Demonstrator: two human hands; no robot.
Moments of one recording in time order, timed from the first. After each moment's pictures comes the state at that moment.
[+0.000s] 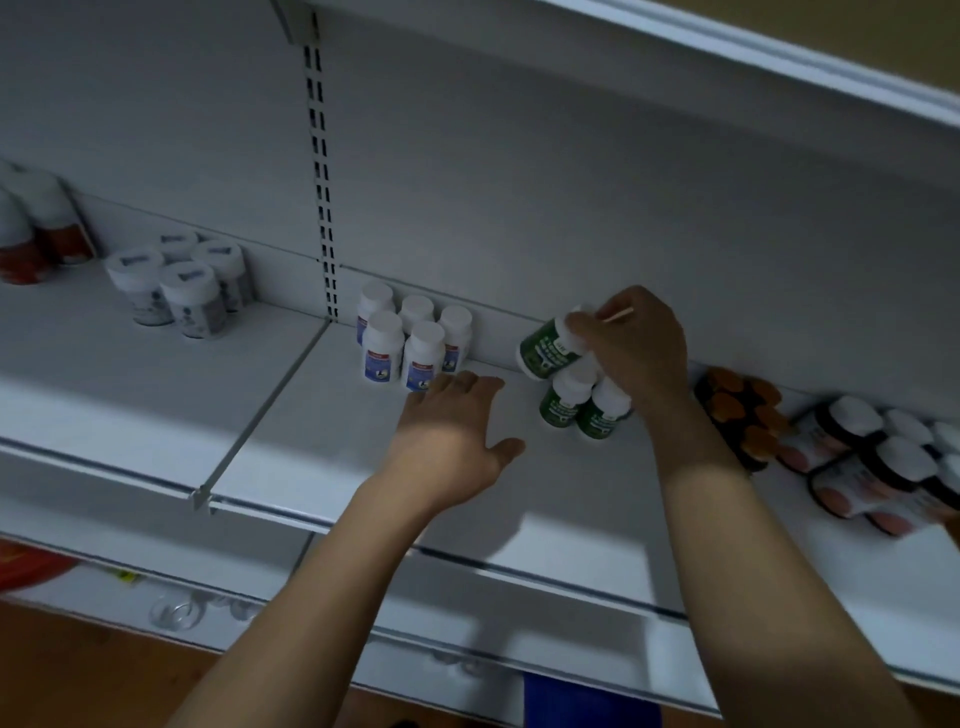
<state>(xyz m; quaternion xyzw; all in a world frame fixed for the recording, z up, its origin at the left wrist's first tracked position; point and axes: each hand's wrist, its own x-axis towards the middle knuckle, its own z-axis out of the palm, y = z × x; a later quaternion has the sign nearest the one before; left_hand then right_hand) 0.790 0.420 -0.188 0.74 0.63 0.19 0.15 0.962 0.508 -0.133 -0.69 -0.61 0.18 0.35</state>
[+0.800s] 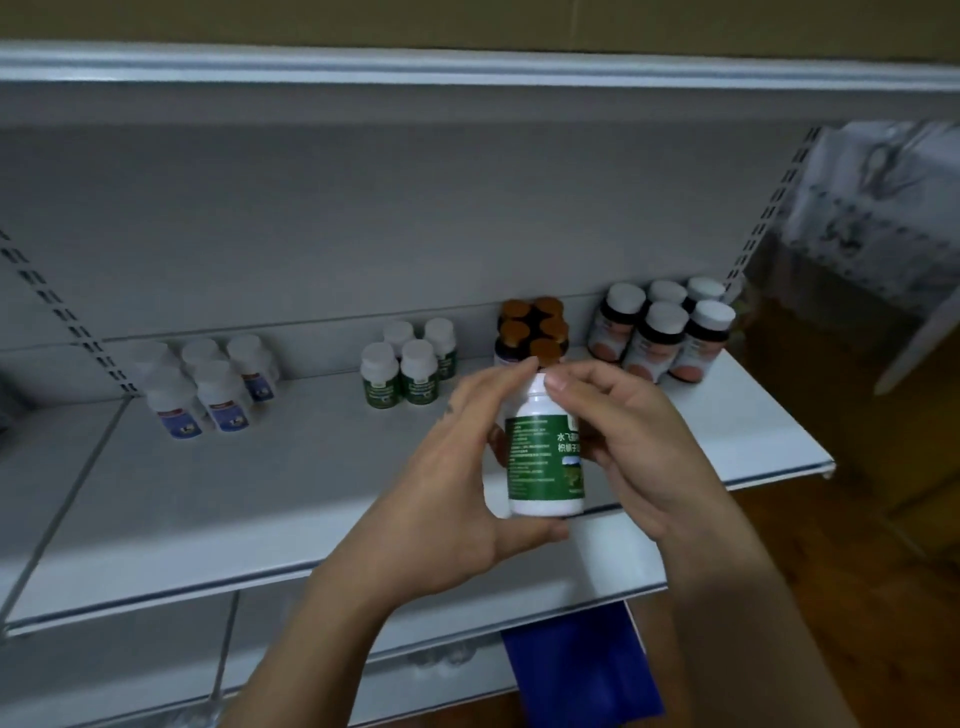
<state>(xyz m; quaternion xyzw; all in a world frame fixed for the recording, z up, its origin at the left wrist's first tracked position) 0.939 0.332 -0.135 0.83 0.30 0.31 0.35 1.113 0.312 -0.122 -0.52 -0.40 0.51 0.56</state>
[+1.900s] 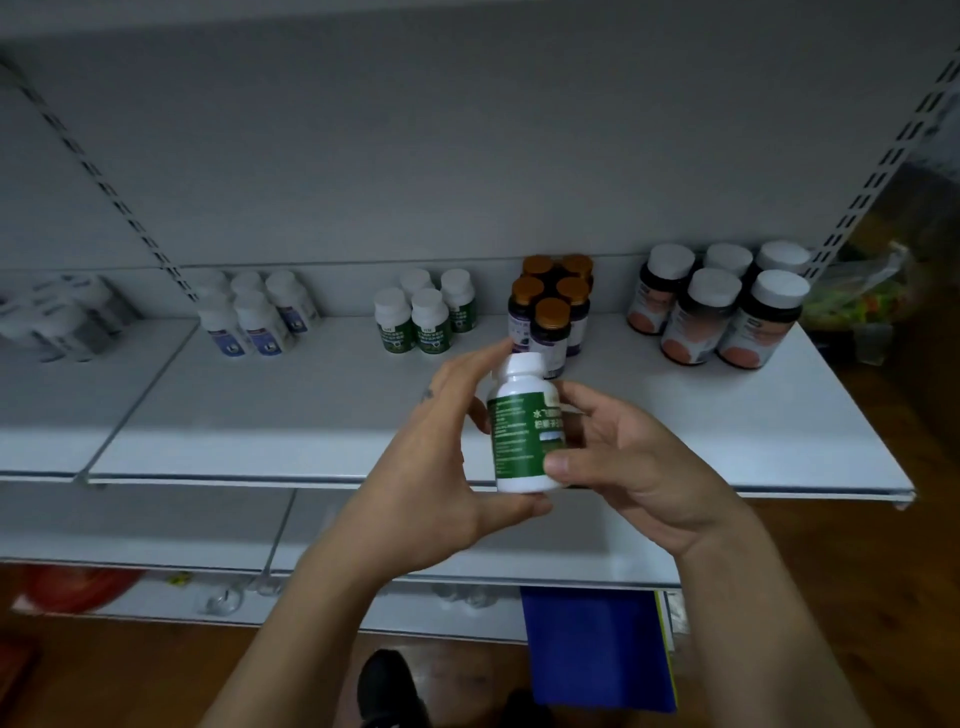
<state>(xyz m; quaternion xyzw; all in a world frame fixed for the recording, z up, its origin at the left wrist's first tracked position) 1.005 0.294 -0.151 0.79 0.46 0.30 0.28 1.200 0.308 -0.169 -0.31 -0.45 0.74 0.40</state>
